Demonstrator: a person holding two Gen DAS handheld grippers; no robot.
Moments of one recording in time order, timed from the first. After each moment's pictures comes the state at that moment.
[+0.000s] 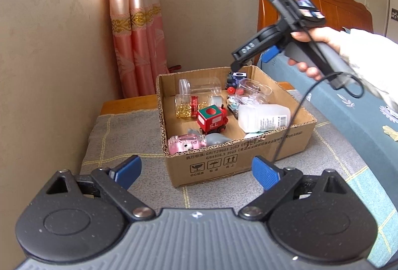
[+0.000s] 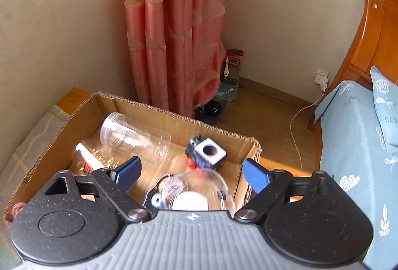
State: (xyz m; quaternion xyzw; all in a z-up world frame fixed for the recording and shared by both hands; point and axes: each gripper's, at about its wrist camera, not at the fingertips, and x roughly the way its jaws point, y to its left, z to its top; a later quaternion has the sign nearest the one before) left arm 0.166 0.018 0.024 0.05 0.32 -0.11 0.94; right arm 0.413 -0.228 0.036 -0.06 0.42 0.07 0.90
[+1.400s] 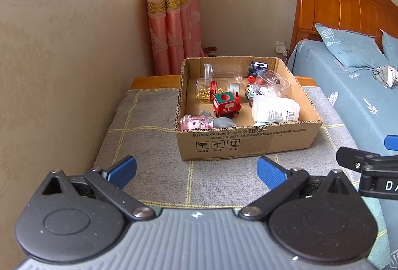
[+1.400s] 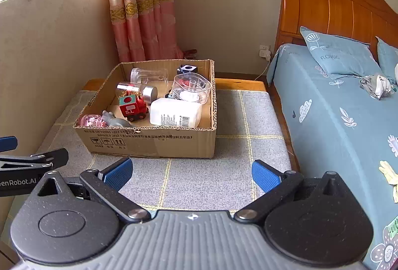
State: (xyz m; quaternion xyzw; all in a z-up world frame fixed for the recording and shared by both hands) left arm 0.137 -0.011 0.051 0.03 0.37 -0.01 0.93; right arm 0.130 -0.197 0.063 0.04 0.37 -0.05 0.93
